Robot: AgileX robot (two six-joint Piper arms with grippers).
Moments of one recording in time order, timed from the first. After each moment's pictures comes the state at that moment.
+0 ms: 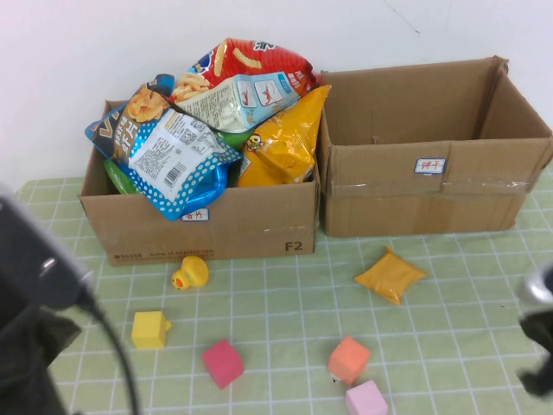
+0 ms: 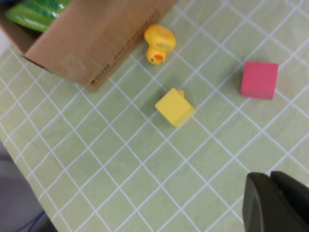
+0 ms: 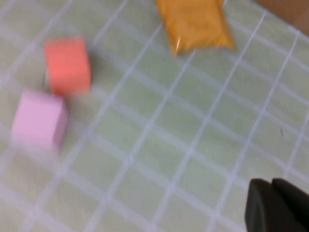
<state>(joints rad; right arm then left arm) 0.41 1.11 -0.51 -0.05 0.32 -0.20 -0.60 0.86 -0.81 0.27 0.92 0.03</state>
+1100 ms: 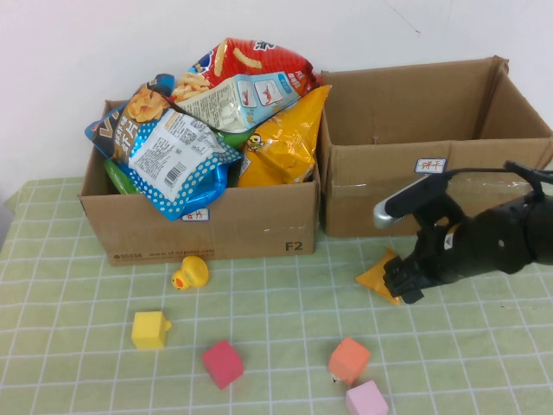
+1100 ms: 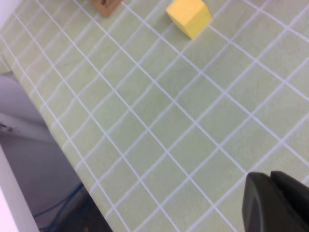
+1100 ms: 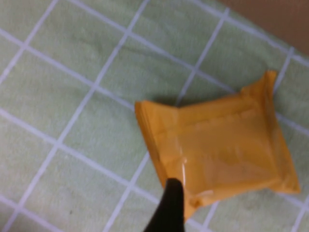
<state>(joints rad) 0.41 1.97 -1.11 -0.01 0.21 -0.18 -0.60 0.24 -0.37 0.36 1.02 0.07</state>
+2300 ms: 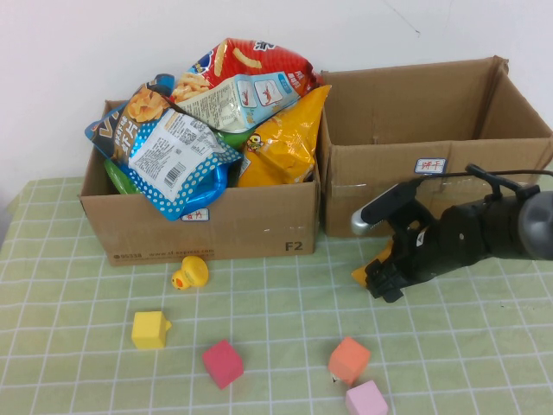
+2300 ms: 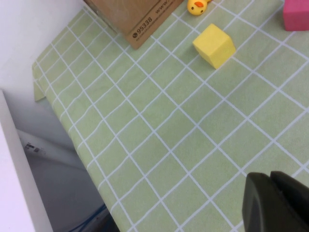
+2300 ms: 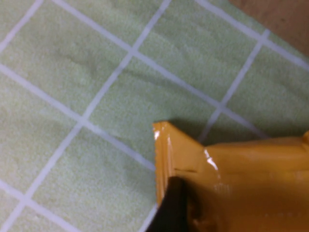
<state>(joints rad) 0.41 2.16 -1.27 0.09 0.22 -0.34 -0.60 0.12 -0.35 0.40 1.00 0.06</state>
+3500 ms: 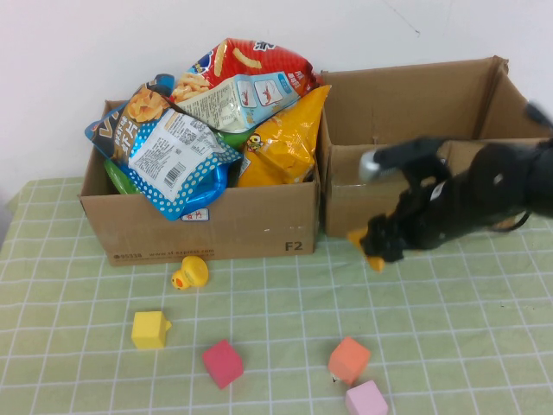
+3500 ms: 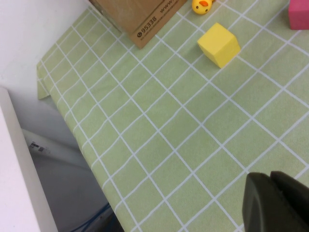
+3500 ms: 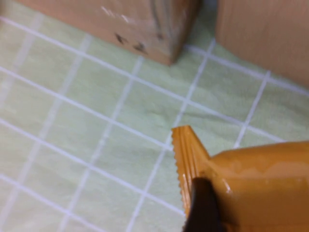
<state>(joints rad) 0.41 1.94 -1.28 0.33 0.43 -0.33 -0.60 0.12 -0.35 0.41 1.00 0.06</state>
